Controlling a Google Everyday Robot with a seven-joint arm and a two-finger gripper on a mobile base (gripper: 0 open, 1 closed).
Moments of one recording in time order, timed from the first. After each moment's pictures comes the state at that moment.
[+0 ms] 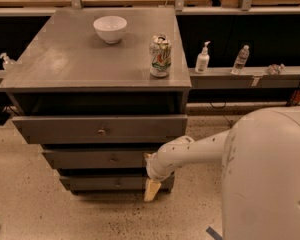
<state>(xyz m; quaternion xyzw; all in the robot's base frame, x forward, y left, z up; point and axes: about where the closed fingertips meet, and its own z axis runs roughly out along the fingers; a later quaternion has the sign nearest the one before) 0.562 0.003 0.439 -0.70 0.67 0.06 0.22</state>
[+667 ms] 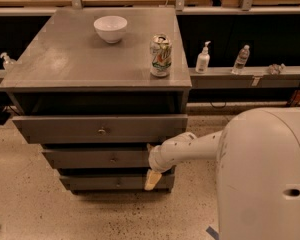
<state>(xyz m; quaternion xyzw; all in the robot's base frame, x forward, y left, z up) 0.608 -0.005 0.436 -0.68 0.68 0.04 0.26</state>
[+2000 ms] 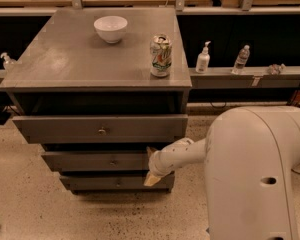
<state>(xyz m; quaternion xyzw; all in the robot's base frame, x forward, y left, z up) 0.605 -0.005 0.405 -0.69 0.67 0.03 0.25</state>
